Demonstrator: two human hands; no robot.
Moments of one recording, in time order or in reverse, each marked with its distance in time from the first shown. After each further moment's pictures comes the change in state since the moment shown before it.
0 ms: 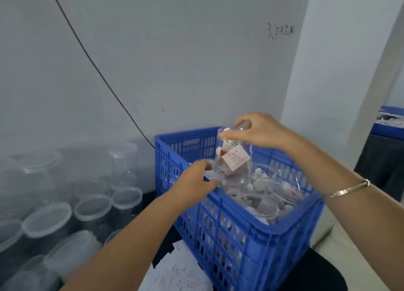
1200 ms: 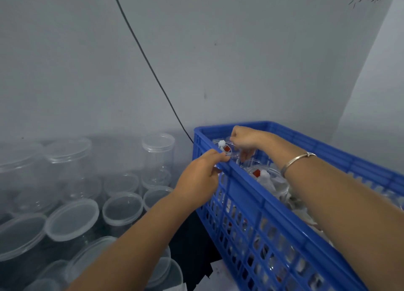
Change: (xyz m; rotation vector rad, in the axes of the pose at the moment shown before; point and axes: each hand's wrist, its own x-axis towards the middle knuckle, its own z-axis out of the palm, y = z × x) left_hand 0.043 -0.106 -0.039 -0.051 0.211 0.130; right_hand 0.168 -0.031 0.171 -0.117 -0.492 0.122
